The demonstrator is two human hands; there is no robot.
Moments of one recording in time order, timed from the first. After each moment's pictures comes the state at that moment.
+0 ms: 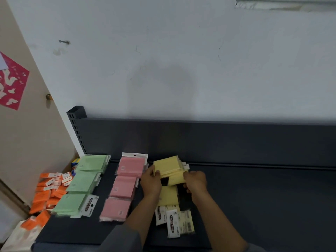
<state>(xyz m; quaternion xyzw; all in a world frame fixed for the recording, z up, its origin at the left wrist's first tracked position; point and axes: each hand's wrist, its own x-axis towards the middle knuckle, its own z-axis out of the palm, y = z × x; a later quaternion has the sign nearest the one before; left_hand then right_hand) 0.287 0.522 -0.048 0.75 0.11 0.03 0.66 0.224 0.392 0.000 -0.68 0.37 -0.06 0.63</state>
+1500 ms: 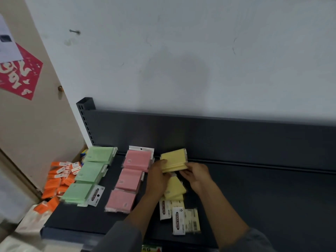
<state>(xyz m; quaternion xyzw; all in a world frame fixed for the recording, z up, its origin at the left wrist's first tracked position) 0.288 0.536 -0.059 0.85 -0.07 0.01 0.52 0.252 0.390 -0.001 -0.47 0.32 -0.02 0.82</state>
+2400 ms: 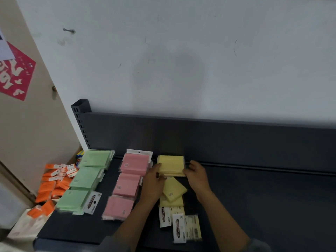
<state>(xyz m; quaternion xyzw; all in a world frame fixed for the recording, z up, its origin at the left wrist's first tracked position) 0.283 0.552 -0.047 0.86 -0.07 0.01 0.50 0.245 0.389 -0.007 -0.74 0.24 -0.05 0.63</state>
